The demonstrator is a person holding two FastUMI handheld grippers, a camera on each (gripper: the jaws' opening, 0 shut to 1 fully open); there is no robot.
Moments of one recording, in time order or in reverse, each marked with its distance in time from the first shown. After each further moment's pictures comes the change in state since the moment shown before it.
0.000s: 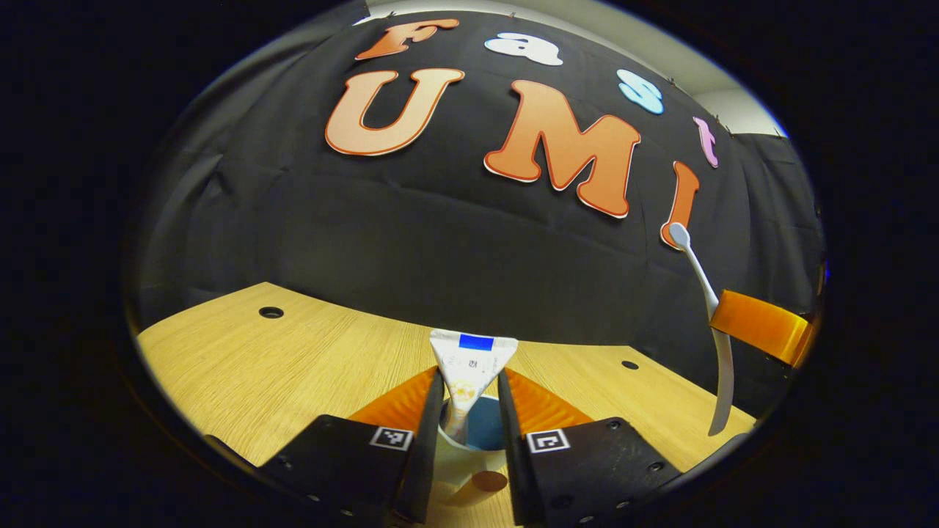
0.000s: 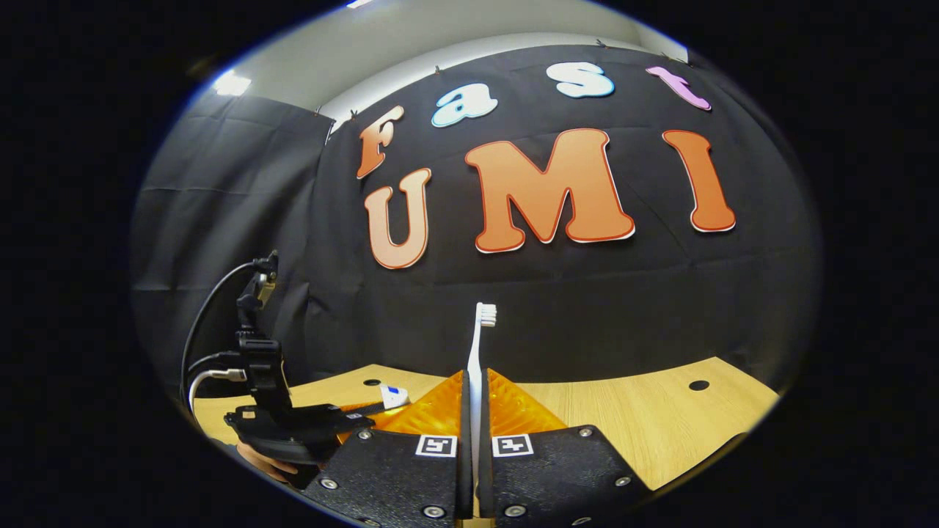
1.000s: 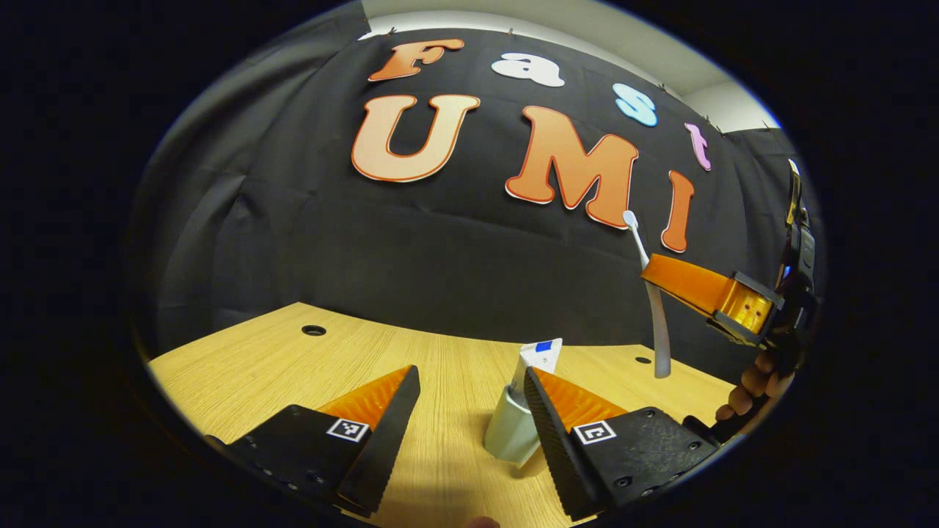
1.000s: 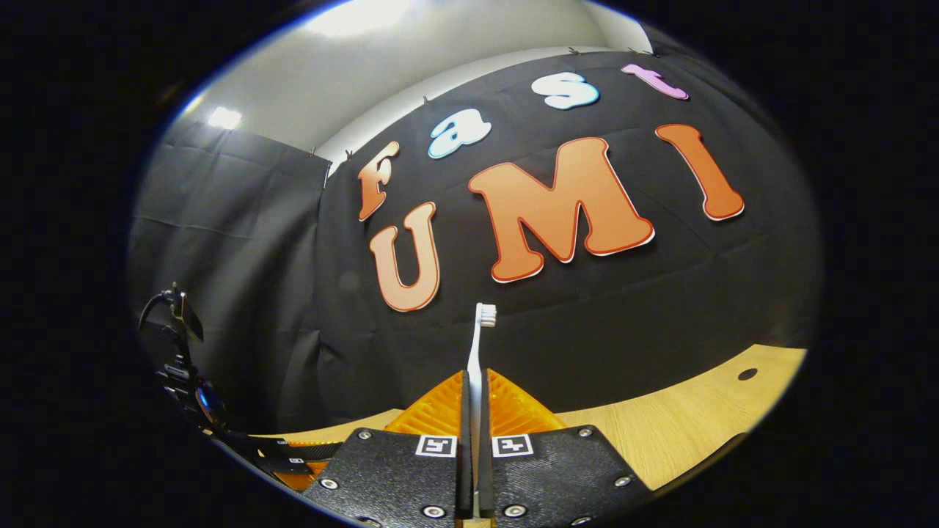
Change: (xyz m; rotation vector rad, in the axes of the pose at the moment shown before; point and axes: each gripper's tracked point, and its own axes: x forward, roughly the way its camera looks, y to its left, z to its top) left arm -0.066 0.063 0.009 0.055 -0.082 0.036; right arm 0.051 0.027 0.004 0.111 -0.170 0.050
